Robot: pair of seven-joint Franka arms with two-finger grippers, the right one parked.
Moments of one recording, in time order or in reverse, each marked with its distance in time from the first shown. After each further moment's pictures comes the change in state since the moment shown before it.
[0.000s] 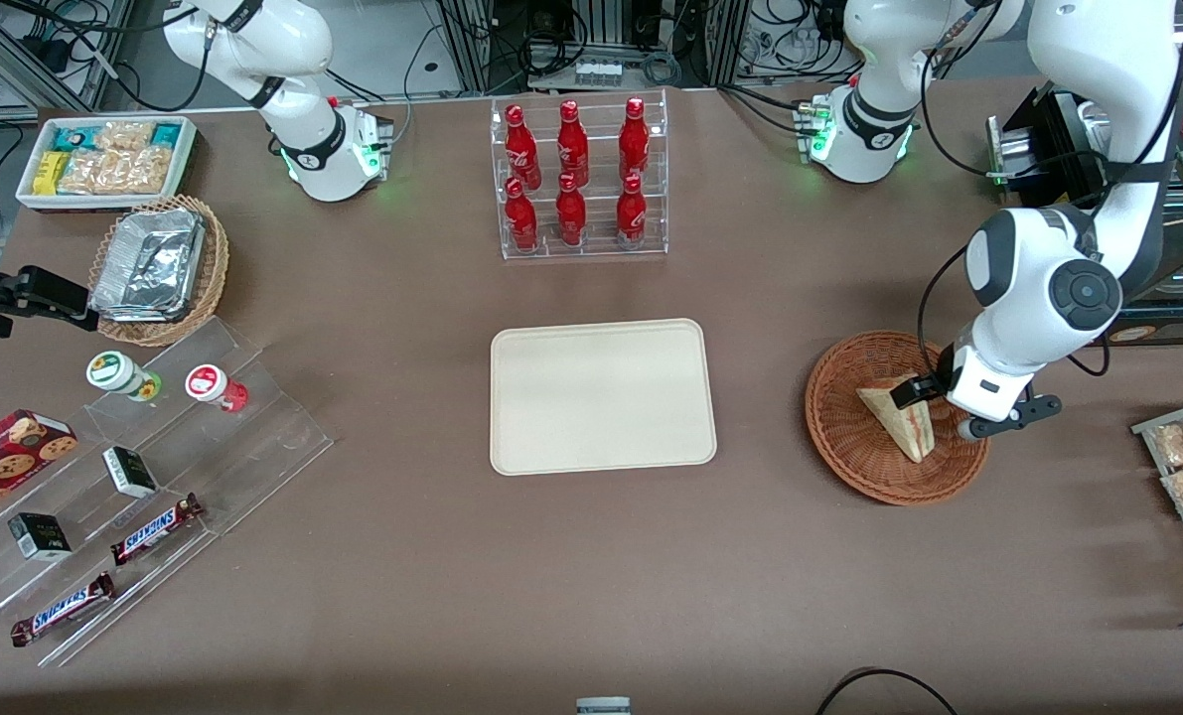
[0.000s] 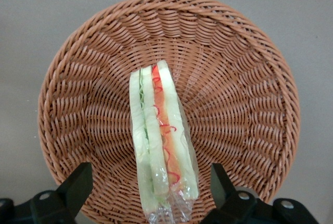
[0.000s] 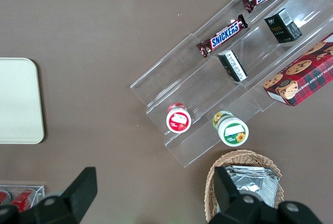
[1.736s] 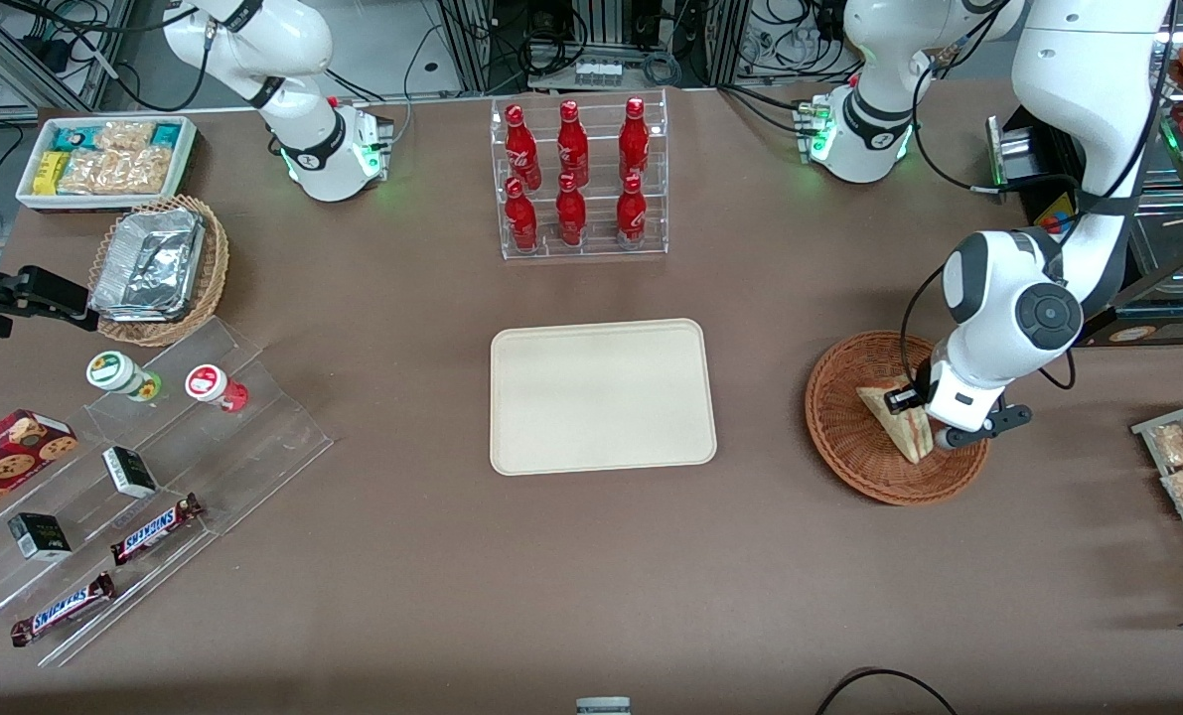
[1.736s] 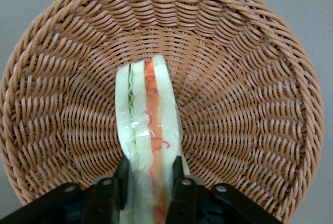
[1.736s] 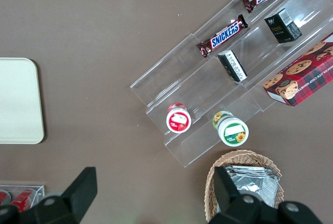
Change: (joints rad) arm -0.010 0.081 -0.002 -0.006 0.000 0.077 -0.034
